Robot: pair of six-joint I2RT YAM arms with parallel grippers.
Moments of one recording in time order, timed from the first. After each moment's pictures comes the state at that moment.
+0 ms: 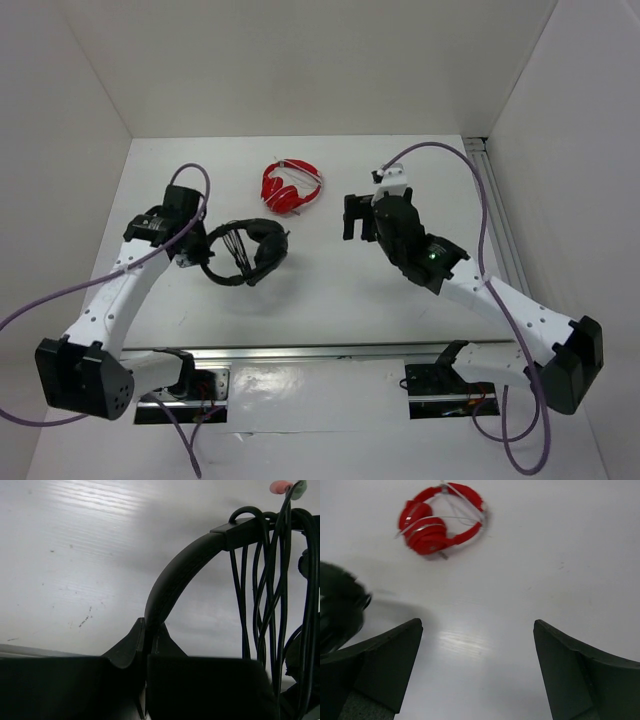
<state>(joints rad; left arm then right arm) -0.20 1.17 1.09 -0.99 -0.12 -0.42 0.73 1.15 0.99 -0.24 0.48 0.30</state>
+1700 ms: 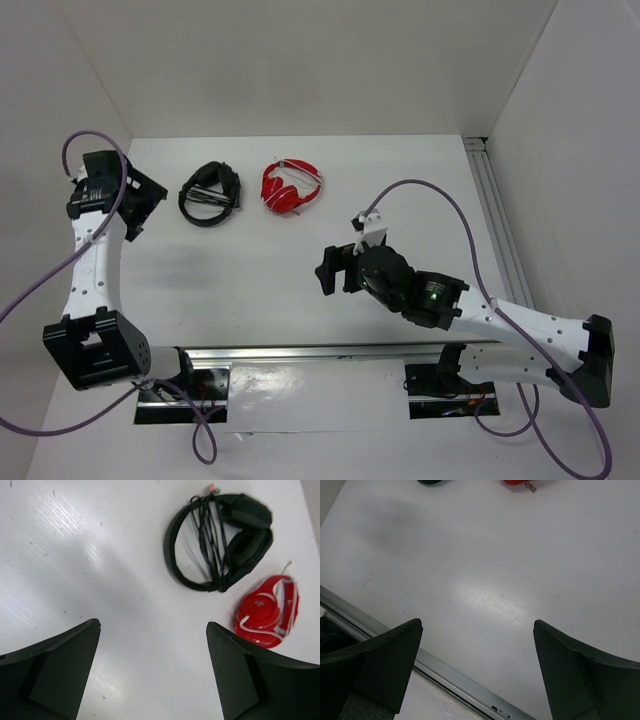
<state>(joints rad) 0.27 1.37 1.34 -0.84 -0.11 -0.77 1.10 1.00 0.85 -0.31 0.46 0.56</state>
